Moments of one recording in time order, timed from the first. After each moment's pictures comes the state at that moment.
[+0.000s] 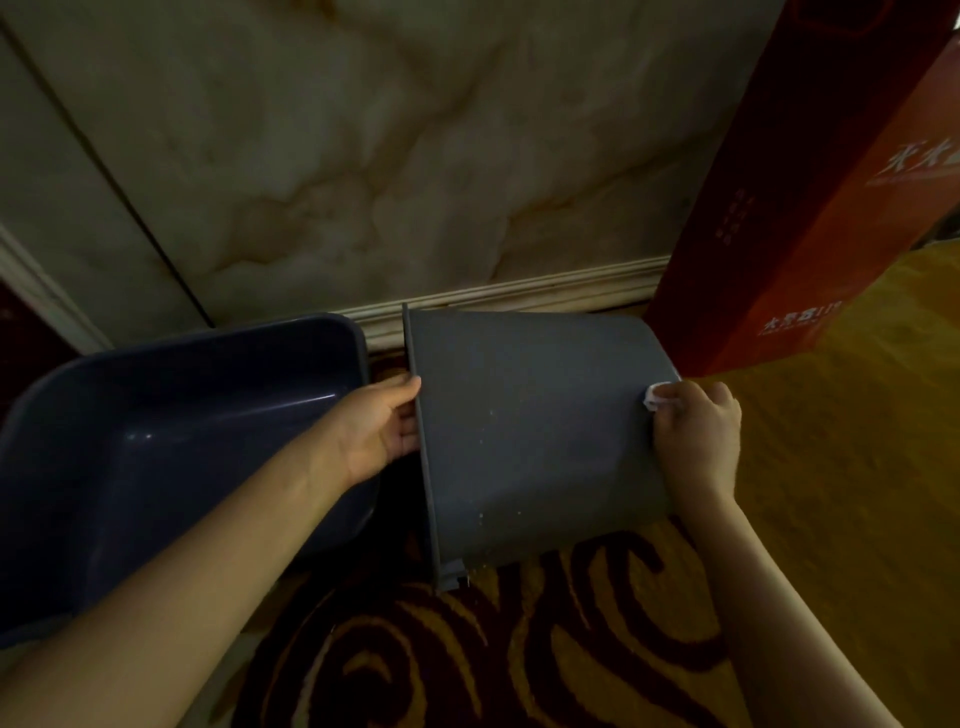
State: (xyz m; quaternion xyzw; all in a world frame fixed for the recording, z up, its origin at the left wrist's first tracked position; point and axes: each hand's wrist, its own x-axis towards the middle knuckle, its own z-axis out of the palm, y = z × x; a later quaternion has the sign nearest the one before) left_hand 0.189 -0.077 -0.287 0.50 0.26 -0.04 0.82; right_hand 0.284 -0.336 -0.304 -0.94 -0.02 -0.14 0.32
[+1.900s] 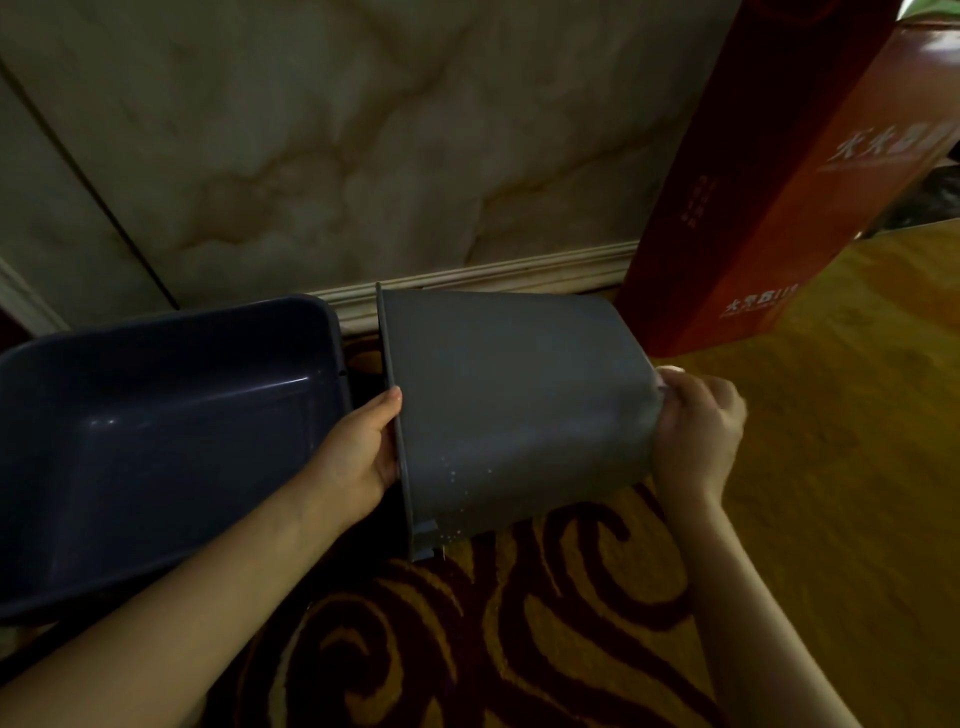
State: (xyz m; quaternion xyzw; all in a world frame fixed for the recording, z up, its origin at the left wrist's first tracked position) left_hand 0.155 -0.119 -0.294 0.45 0.29 0.00 0.85; right_hand 0.266 -0.363 -0.313 -0.91 0.00 -0.23 0.33
